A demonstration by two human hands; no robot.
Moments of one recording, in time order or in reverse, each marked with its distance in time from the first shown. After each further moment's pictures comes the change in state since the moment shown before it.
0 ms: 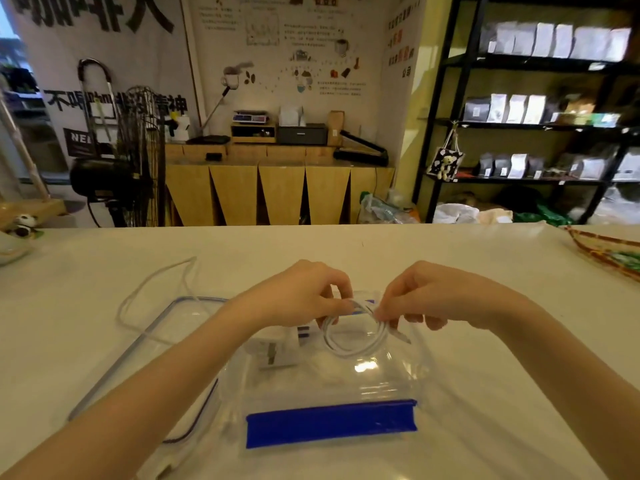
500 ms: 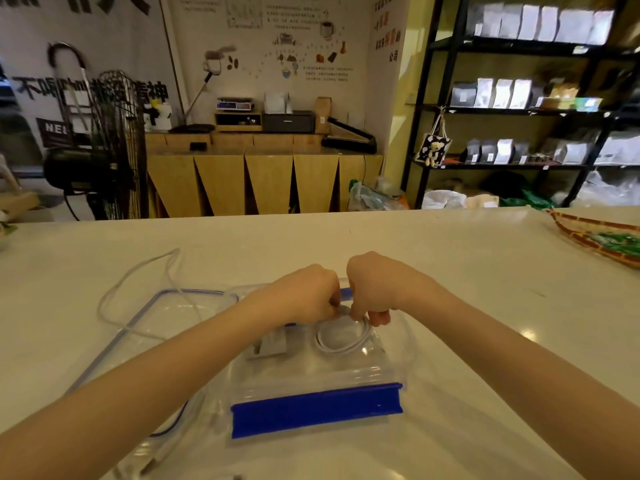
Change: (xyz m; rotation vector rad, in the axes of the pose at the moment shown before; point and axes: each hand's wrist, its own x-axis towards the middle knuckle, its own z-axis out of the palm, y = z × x) left_hand 0.032 -0.005 0.028 0.367 -0.066 -0.009; right_hand 0.049 -0.013 0.026 -0.552 0.063 0.080
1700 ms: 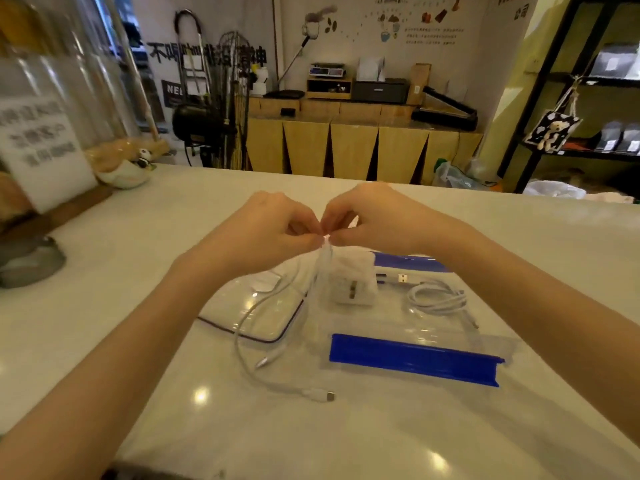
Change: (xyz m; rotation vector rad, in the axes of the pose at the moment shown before) left_hand -0.142 -0.056 -0.033 -0.205 0.421 -0.308; right_hand -0.007 -0.100 -0.018 0.187 0.231 -0.730
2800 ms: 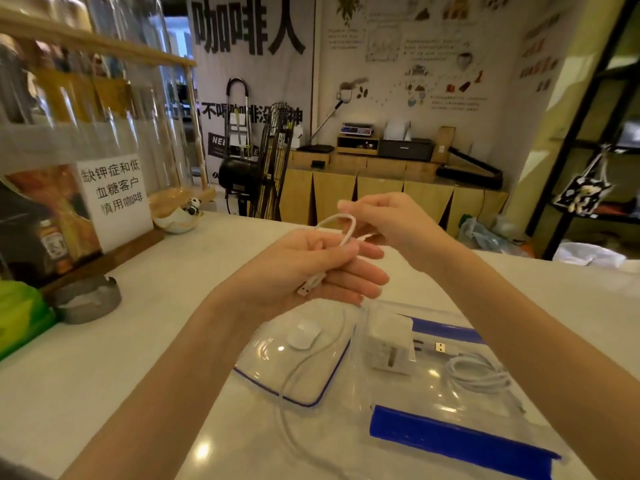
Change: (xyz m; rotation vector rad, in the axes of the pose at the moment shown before) left_hand -0.009 -0.004 -0.042 -1.235 -0.230 0.022; right_hand 0.053 -0.010 -0.031 0.722 0.265 0.127
